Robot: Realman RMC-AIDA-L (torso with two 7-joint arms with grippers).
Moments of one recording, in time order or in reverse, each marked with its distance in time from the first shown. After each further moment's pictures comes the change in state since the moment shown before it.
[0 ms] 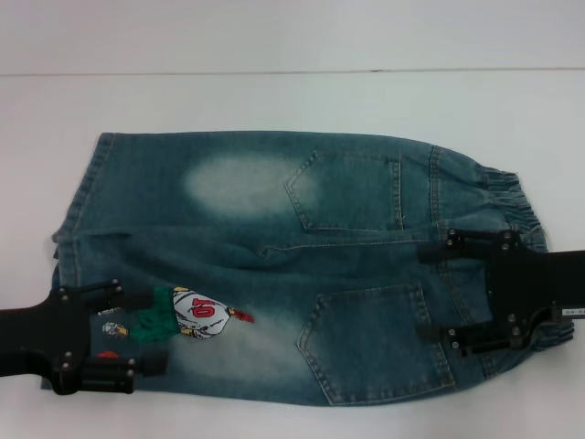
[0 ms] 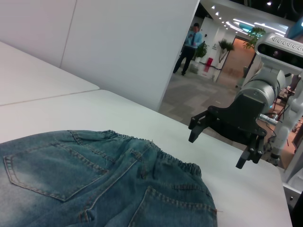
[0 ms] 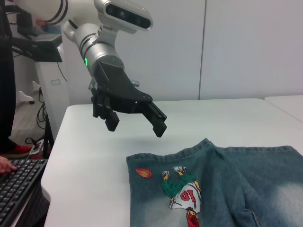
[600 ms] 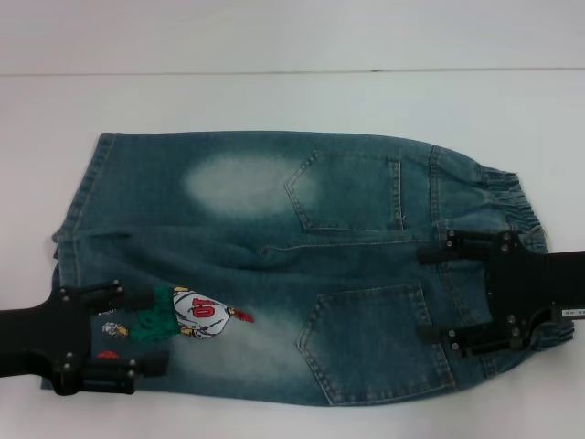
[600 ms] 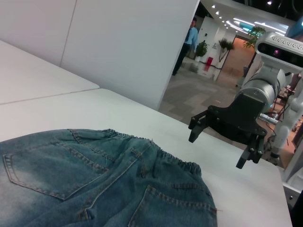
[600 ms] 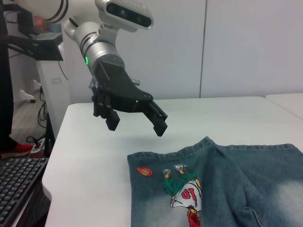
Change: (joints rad) left arm 0.000 -0.001 0.004 0.000 0.000 -0.003 -0.002; right arm 0.002 0.000 0.000 0.000 -0.006 0.000 0.003
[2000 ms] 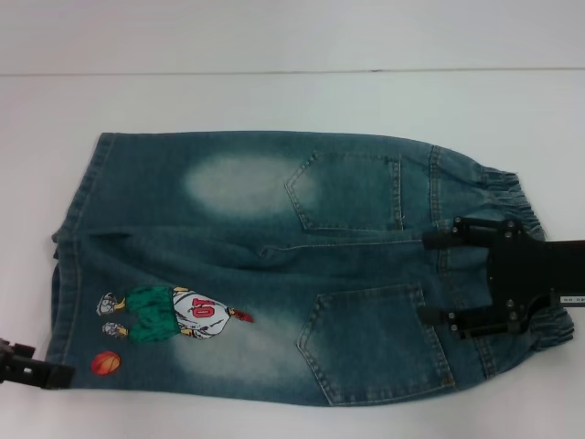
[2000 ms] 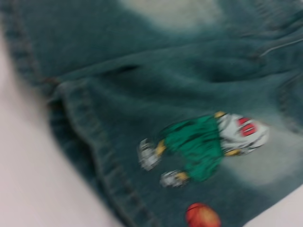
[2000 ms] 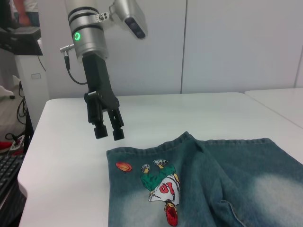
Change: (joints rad) left arm -0.019 -0.028 0.161 0.454 0.368 -0.075 -0.778; right arm -0.002 0.000 0.008 0.000 0.006 0.051 0.000
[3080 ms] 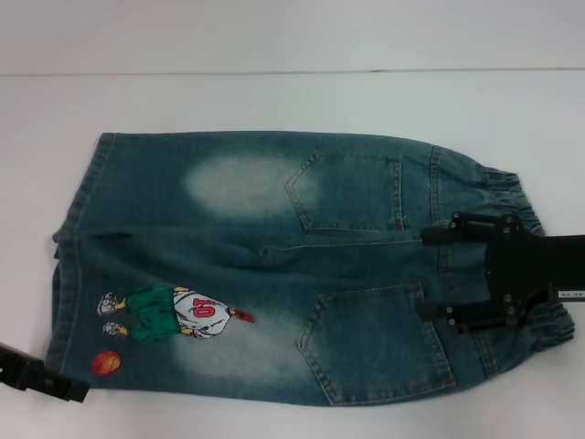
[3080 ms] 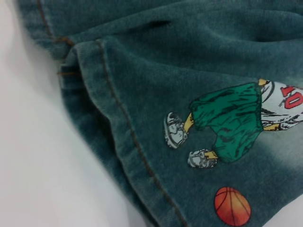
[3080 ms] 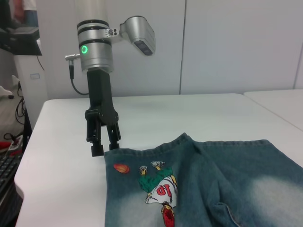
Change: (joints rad) left arm -0.053 -0.015 0.098 -0.066 0.105 -0.080 -0.071; right arm 0.009 0.000 0.001 0.000 0.000 0.006 0.005
